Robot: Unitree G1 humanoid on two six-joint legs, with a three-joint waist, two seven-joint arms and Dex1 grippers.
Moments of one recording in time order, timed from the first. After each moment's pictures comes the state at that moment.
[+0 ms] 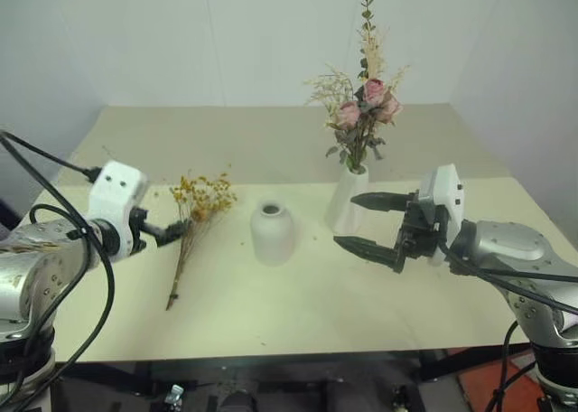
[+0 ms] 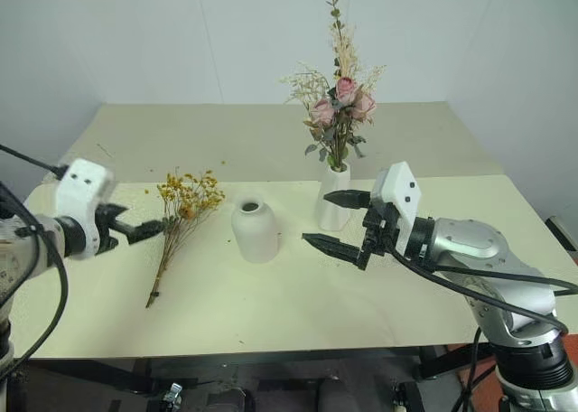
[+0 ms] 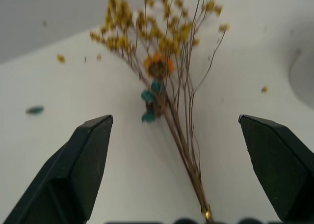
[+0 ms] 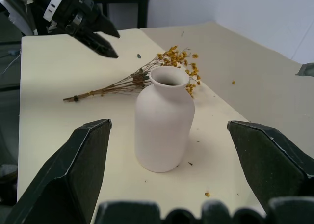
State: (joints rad) left arm -0.48 0.88 0.27 -0.49 -0.53 1.57 -0.38; right arm -0.43 -0.78 -0.06 -0.50 0.71 0.62 0.80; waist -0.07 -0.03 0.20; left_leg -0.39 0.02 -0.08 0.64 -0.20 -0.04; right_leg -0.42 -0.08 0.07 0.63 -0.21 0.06
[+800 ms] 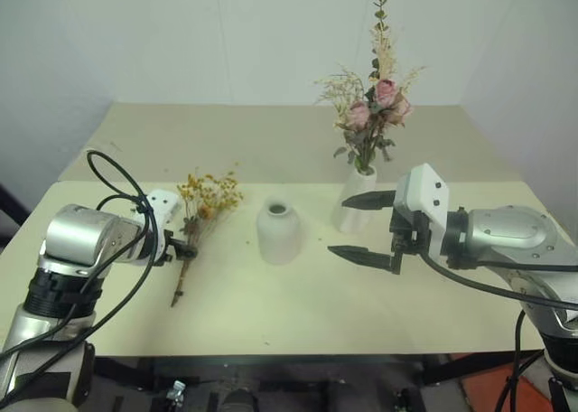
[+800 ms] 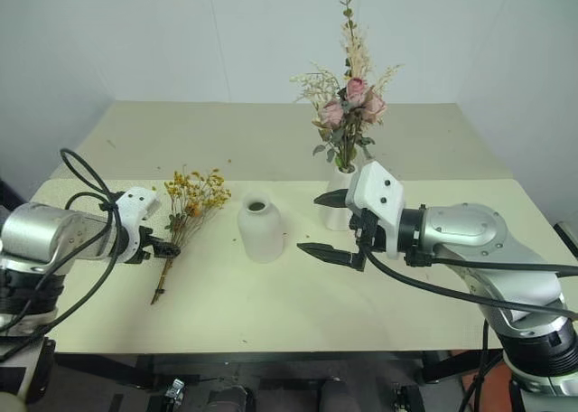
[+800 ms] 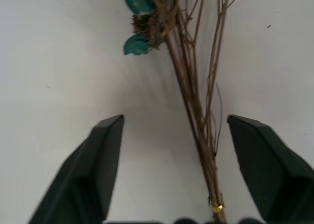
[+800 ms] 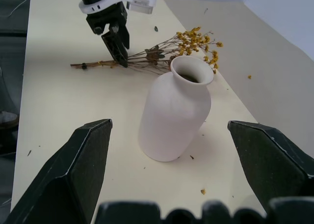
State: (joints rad) left arm -0.74 0.81 -0.07 -0.02 -0.45 1.54 -0.40; right arm -0.53 -0.85 0.03 -0.57 0.61 0.68 0.82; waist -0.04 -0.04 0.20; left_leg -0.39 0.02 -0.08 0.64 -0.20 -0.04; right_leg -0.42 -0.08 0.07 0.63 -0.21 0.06
